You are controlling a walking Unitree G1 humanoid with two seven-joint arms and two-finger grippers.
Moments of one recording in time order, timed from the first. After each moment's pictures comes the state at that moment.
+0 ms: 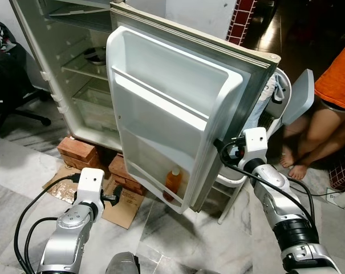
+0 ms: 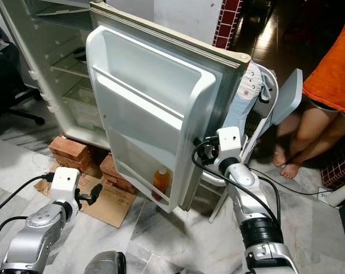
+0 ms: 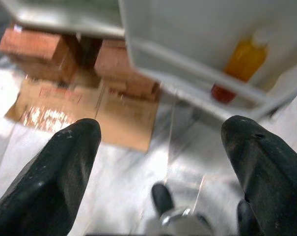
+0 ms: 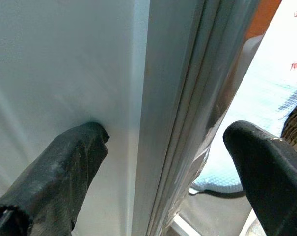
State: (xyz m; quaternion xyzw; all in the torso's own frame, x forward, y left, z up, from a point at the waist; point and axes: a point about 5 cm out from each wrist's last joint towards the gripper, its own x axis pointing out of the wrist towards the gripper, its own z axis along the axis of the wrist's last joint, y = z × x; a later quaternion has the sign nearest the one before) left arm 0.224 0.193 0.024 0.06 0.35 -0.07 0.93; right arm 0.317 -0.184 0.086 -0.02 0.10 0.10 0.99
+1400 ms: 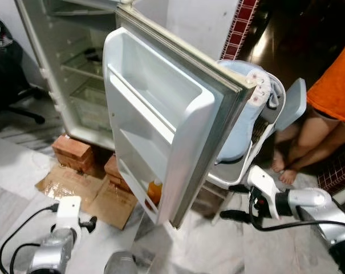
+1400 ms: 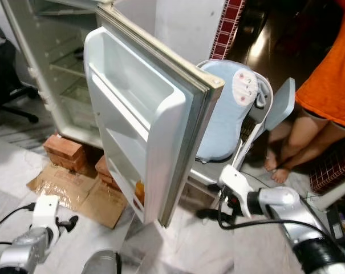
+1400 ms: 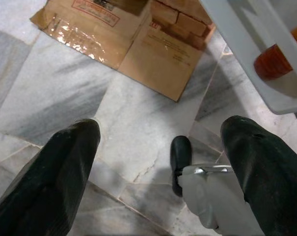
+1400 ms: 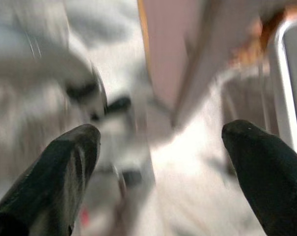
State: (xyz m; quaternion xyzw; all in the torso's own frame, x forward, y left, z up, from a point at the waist) left arm 0.201 0.247 -0.039 0.02 0.43 0.06 0.90; right arm 0.244 -0.242 0.052 -0.20 0.35 0.48 0.78
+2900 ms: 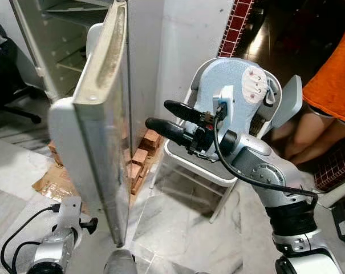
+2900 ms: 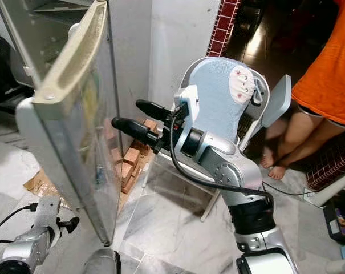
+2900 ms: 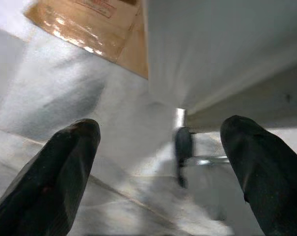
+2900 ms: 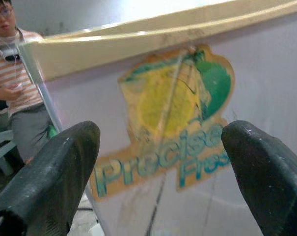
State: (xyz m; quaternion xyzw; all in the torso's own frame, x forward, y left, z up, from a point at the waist) left arm 0.199 0.252 -0.046 0.05 0.45 0.06 0.89; right arm 0.293 -0.076 0.197 0.16 -0.01 0.56 0.81
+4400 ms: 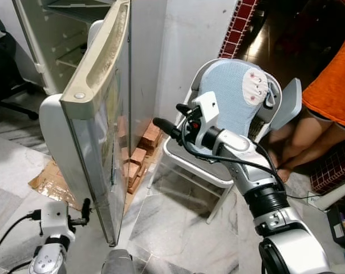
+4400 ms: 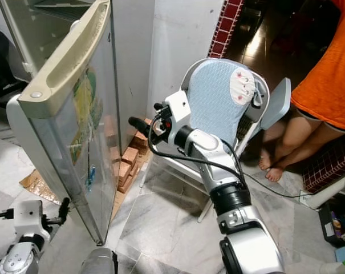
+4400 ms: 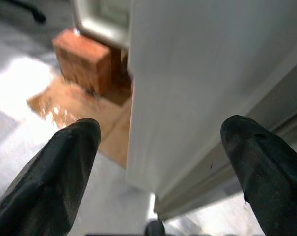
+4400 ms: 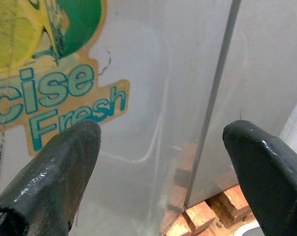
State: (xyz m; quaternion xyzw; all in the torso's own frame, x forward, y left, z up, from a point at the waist) left arm 0.167 0.239 -0.022 -0.02 0.22 0.06 0.97; right arm 0.342 -0.071 0.156 0.03 0.03 0.40 0.91
